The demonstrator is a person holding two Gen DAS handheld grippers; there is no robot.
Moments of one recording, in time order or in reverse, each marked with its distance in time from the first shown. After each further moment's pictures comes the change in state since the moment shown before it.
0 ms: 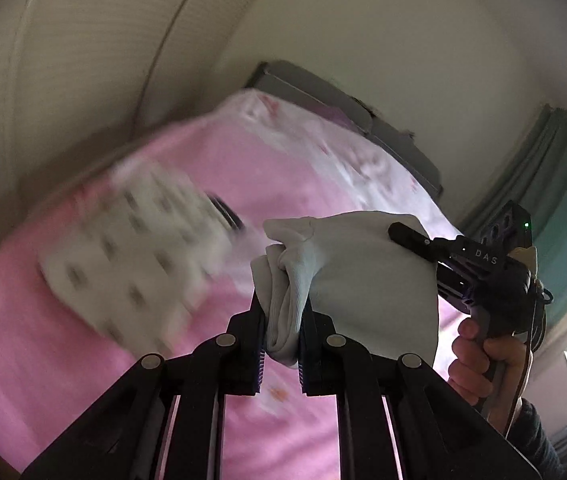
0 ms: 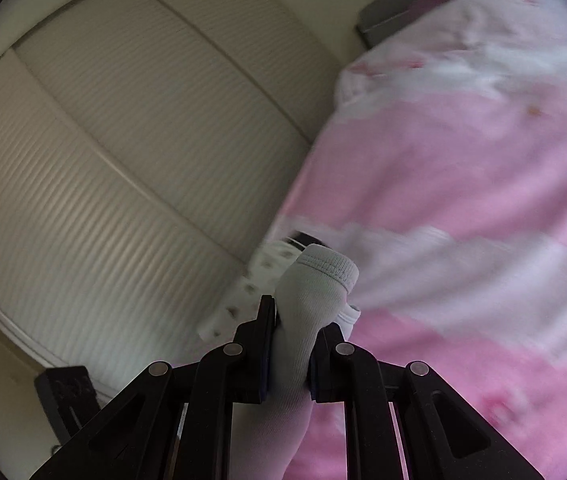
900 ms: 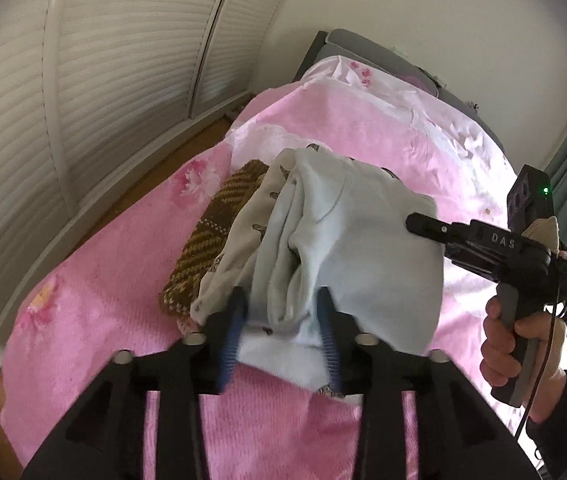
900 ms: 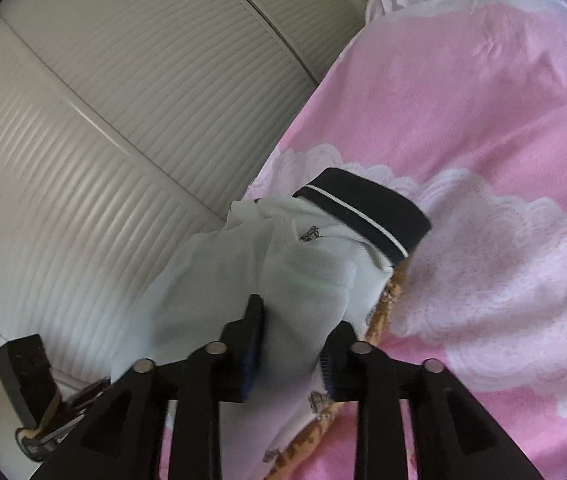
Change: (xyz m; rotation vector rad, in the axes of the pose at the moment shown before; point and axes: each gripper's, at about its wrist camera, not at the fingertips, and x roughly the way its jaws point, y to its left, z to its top) left arm 0.071 0.156 -0.012 0.016 0.103 0.198; right arm 0.214 -0.008 -0.044 -0.072 0.187 -0.107
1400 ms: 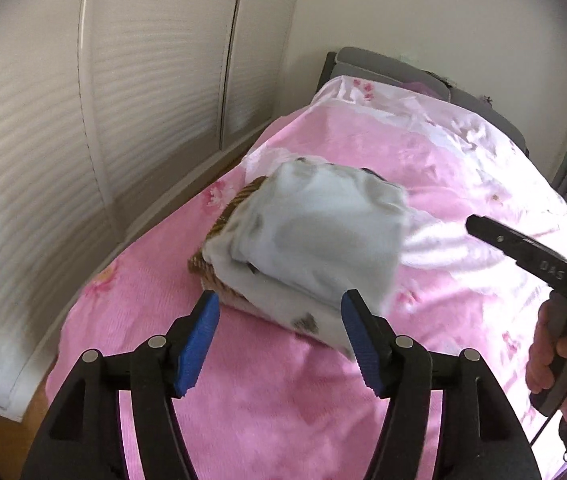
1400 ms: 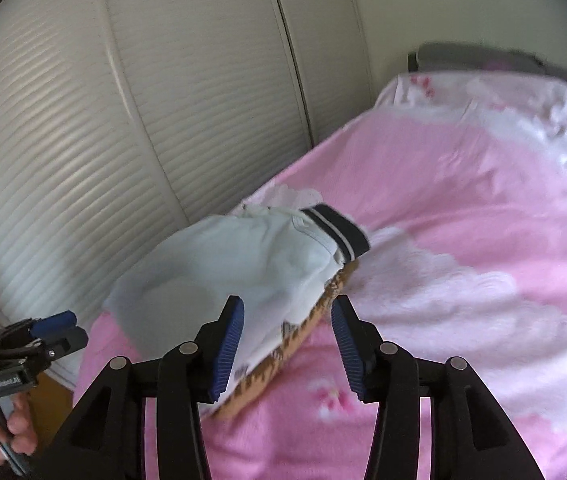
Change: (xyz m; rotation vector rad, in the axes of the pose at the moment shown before) left arm -0.083 -0.060 -0.051 0.094 -0.103 0.174; right arm -0.106 0.057 -0.051 -0.321 -0.196 -0.217
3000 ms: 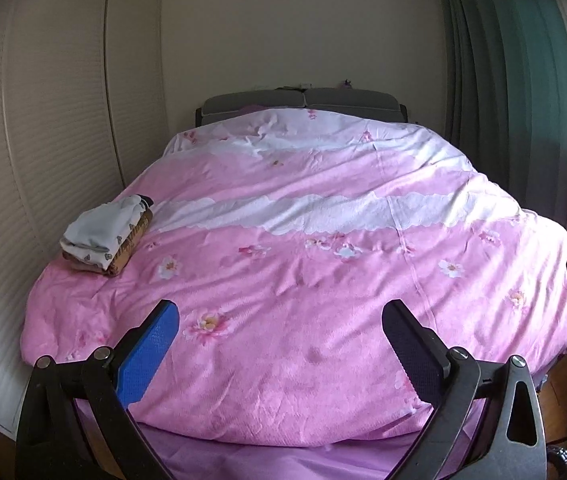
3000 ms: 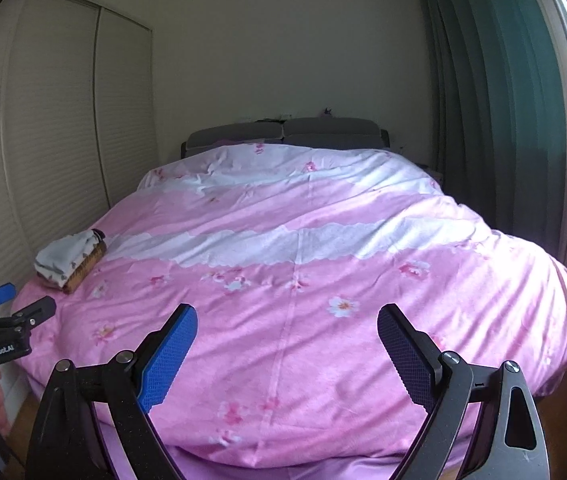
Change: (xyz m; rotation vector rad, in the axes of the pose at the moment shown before) left arm -0.273 -0.385 -0.249 0.356 -0.184 -0.131; right arm -0.576 -0.089 -0.304 0.242 -0.262 -0.715
